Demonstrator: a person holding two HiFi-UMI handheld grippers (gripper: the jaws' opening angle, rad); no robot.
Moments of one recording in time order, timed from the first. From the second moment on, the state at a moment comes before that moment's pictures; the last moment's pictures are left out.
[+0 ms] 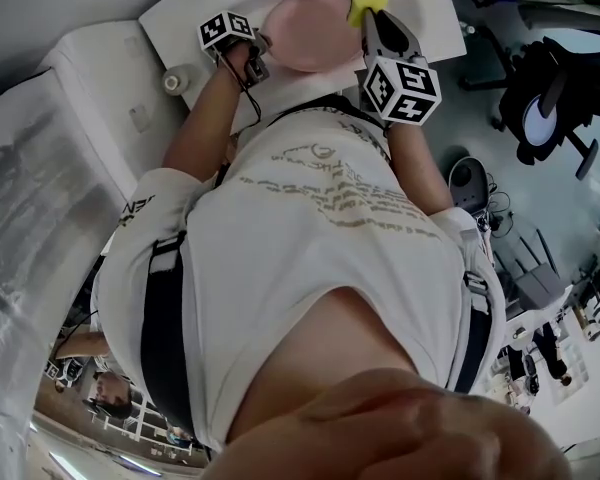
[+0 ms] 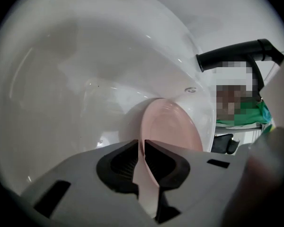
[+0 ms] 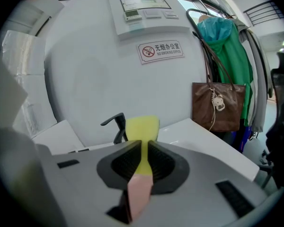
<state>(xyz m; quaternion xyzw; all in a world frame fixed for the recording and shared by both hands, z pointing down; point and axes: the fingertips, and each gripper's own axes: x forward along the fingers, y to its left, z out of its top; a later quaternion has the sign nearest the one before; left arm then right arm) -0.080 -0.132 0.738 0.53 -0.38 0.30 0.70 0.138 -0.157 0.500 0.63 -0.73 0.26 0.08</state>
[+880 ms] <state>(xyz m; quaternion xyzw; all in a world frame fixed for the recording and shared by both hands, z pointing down) -0.061 -0.127 0.737 0.48 -0.35 0.19 0.78 0.135 -0.143 0.499 0.63 -0.72 0.27 0.09</state>
